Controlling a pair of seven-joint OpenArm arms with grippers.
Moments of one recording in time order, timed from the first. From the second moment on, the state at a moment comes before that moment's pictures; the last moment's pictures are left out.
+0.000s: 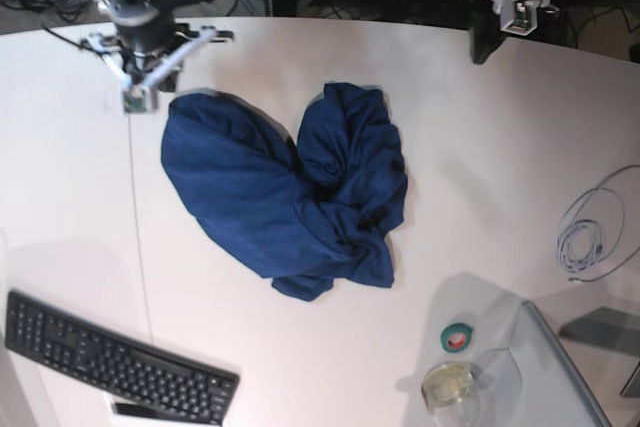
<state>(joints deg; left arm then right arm) 44.8 -19.1 1.1 87.6 -14.3 -1.5 -20.4 -35.0 -2.9 -3.0 113.0 -2.1 -0.1 -40.0</state>
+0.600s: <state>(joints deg) 32.6 -11.7 -0.7 99.0 -14.5 -1.4 7.3 -14.7 3.5 -25.1 112.7 -1.1 0.0 -54.9</state>
